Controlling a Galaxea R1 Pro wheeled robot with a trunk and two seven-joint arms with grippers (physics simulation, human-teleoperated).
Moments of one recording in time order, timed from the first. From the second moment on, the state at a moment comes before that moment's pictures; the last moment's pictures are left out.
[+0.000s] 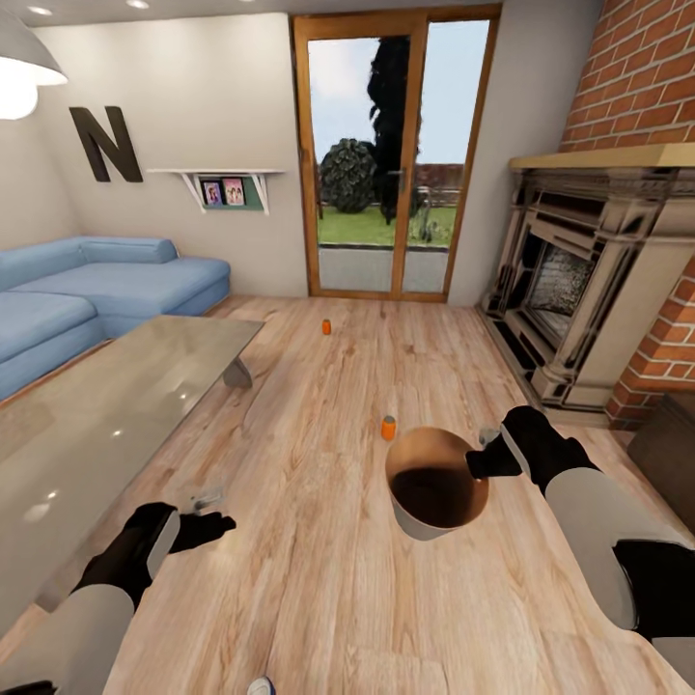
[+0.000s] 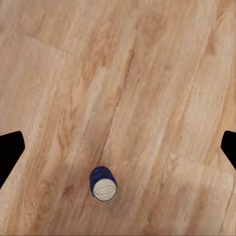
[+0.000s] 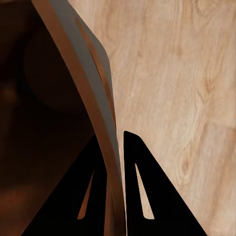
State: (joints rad) left arm -0.69 0.11 0.19 -0.64 0.10 0.73 -0.11; right arm -1.07 -0.15 0.03 -0.47 0.19 1.04 0.36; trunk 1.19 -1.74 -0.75
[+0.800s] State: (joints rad) left arm -0.69 0.10 0.18 -0.62 0.10 0.68 -0.11; right arm -1.07 -0.15 0.03 -0.47 0.19 1.04 0.36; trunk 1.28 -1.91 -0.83
